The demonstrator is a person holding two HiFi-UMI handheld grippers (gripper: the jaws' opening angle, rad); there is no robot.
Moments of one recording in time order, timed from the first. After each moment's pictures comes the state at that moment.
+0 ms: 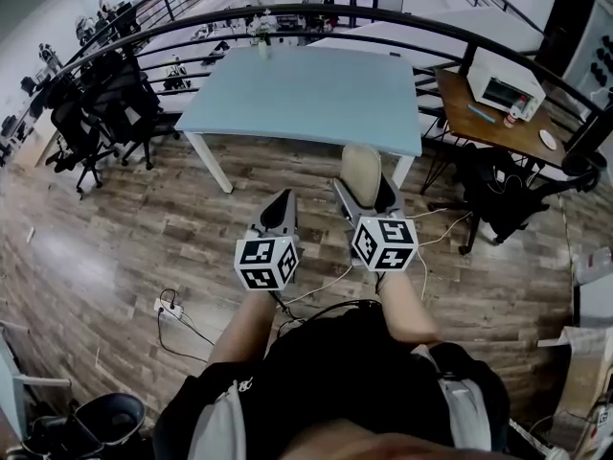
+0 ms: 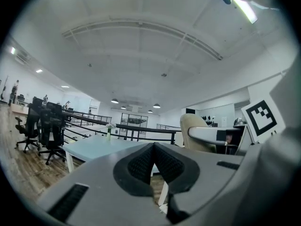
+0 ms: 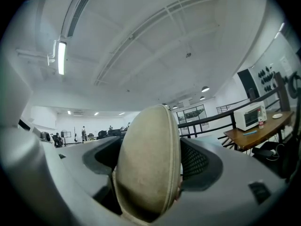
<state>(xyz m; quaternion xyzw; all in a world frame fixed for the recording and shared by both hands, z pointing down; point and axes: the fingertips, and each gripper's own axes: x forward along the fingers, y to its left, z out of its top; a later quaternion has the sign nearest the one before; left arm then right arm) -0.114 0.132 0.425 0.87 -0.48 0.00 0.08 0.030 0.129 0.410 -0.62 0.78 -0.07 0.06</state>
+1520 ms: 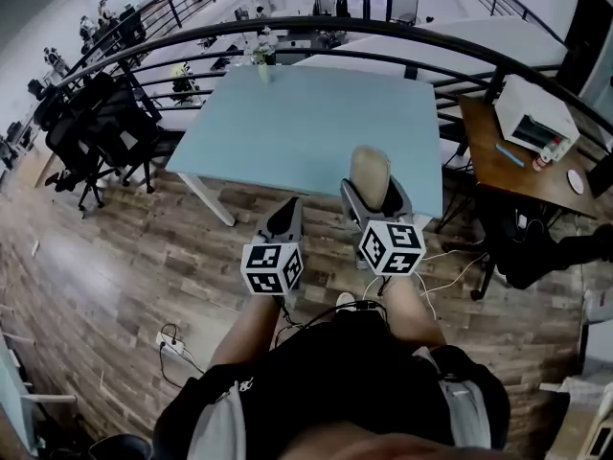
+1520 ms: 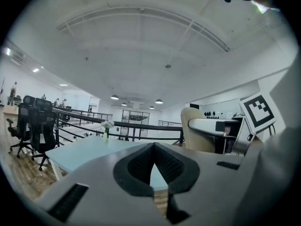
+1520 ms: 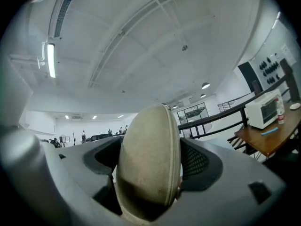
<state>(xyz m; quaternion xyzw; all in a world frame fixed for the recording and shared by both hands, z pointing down) -0.046 -0.120 0.449 0.87 -0.48 0.03 0.09 0.104 -0.129 0.422 -0.62 0.78 -0.09 0.09</state>
